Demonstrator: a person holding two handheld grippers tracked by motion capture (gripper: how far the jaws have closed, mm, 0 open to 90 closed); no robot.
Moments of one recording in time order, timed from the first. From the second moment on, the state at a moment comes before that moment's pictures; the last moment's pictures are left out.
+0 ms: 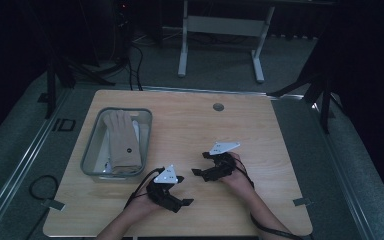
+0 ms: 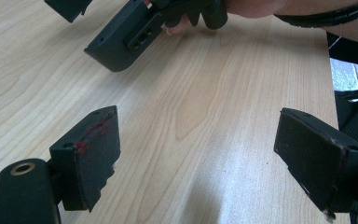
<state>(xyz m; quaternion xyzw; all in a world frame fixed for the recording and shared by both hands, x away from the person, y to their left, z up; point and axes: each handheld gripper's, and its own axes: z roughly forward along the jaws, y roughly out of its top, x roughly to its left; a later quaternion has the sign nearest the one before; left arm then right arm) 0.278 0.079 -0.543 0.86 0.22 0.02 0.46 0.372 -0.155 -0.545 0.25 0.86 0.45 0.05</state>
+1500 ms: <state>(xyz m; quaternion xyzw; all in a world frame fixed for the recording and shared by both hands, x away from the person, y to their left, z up) 0.272 0.067 -0.554 0.87 0.19 0.02 0.46 0.342 -0.227 -0.557 0.27 0.84 0.46 0.09</state>
